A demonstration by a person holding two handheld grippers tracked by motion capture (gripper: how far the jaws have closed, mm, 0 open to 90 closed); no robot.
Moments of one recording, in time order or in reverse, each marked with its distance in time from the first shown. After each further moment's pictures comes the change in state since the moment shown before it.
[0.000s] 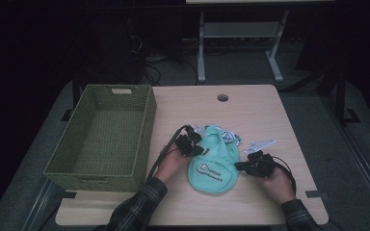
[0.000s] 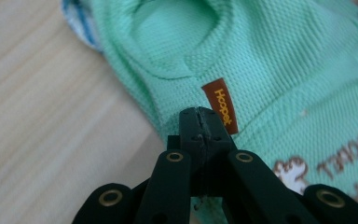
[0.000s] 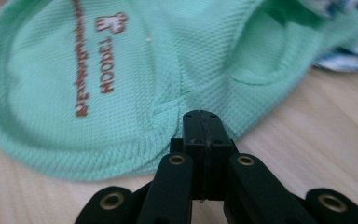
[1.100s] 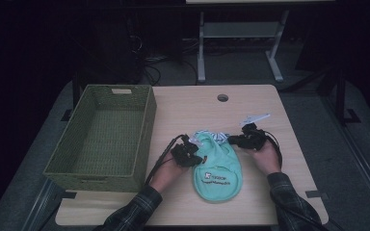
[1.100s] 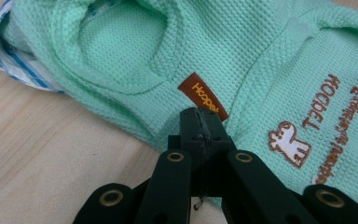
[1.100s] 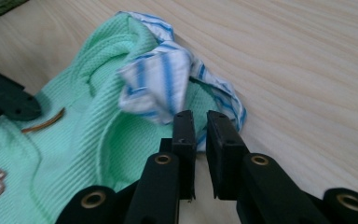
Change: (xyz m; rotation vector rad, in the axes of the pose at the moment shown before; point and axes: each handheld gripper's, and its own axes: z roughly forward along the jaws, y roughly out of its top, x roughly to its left) left arm -0.017 -0.021 -0.010 -0.026 -0.073 -0.005; right arm -0.058 0.057 0.030 -0.101 0.001 0.118
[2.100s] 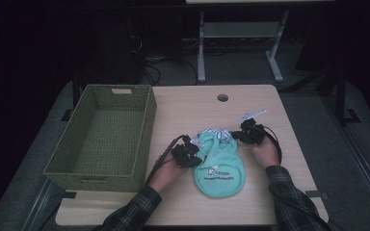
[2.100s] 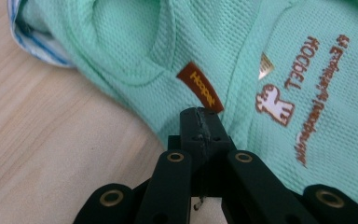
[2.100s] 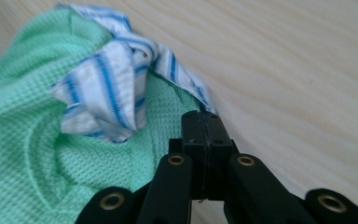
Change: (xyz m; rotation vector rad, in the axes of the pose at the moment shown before) left arm -0.004 0.002 -0.003 0.034 0.013 0.031; right arm -0.018 0.005 0.010 0.057 -0.142 -0.060
